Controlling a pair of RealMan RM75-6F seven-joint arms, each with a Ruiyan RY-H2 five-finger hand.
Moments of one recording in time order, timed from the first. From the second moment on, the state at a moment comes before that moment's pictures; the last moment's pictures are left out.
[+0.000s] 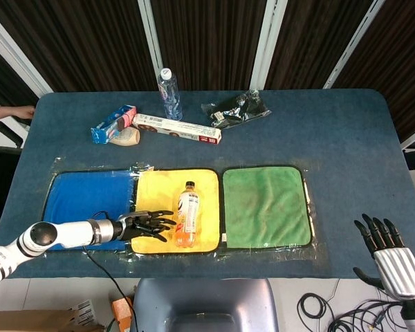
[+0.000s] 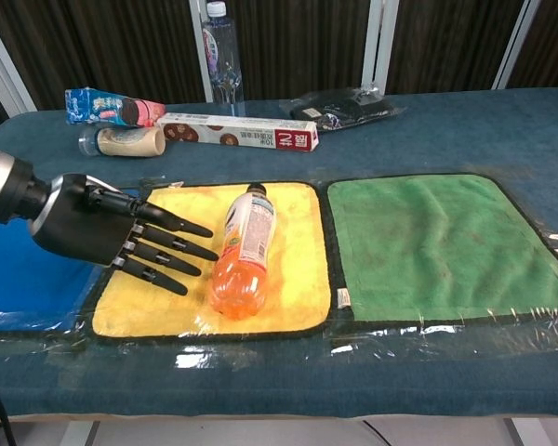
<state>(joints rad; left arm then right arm) -0.77 -1.31 -0.55 -1.32 0.54 -0.47 -0.61 0.01 -1.08 -0.07 -1.57 -1.68 1.51 -0.08</state>
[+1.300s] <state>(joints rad) -0.91 -1.51 -0.54 -1.23 0.48 -0.40 -0.75 -0.01 -1.06 -0.08 -1.56 -1.73 1.56 -0.01</state>
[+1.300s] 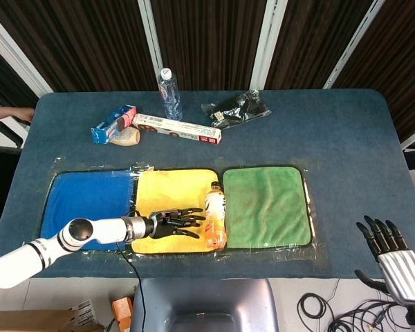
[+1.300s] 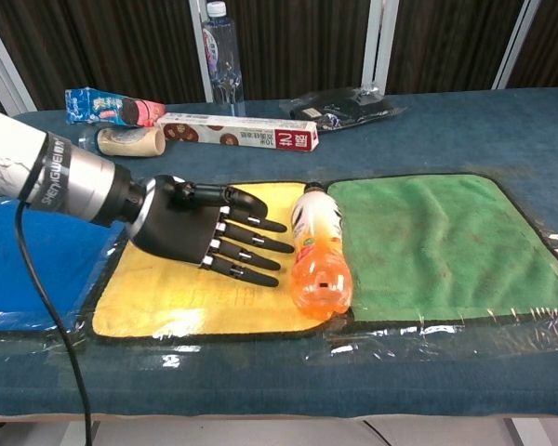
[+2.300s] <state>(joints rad) -1.03 -1.65 -0.57 -1.11 0.48 -0.42 -0.81 -0.02 -1.02 -0.09 -1.53 -1.75 1.62 0.12</state>
